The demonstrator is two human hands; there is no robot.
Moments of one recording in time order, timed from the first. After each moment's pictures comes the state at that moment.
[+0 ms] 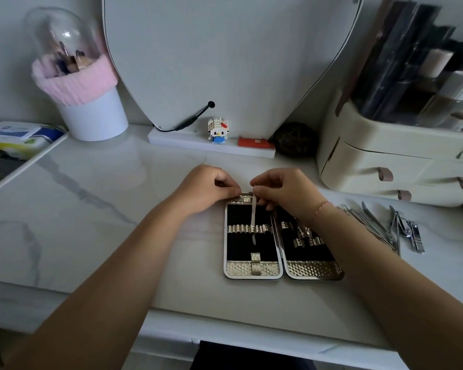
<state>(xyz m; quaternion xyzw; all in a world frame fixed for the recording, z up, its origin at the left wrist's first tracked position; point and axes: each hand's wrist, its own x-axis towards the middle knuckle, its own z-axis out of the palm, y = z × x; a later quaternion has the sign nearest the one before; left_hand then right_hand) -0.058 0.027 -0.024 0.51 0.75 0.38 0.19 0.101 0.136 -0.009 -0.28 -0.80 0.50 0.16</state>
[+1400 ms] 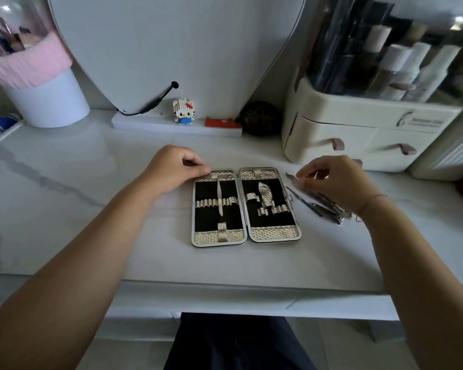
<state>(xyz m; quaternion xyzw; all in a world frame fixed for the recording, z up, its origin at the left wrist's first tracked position) -0.053 0.028 -0.028 0.51 0.75 0.38 0.15 0.224 0.160 0.015 -0.37 -0.89 0.21 0.18</state>
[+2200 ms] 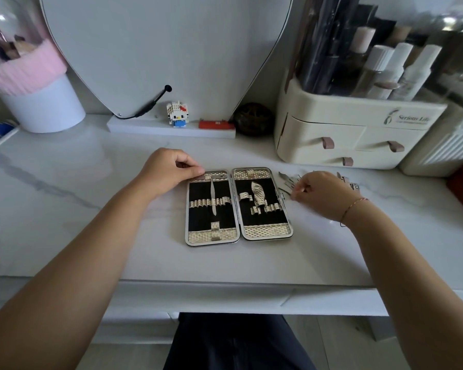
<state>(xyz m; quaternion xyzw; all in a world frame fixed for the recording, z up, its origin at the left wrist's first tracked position) -0.052 0.027 -0.030 0.49 0.75 0.41 0.16 0.223 0.145 0.007 -0.43 -0.89 0.15 0.02</state>
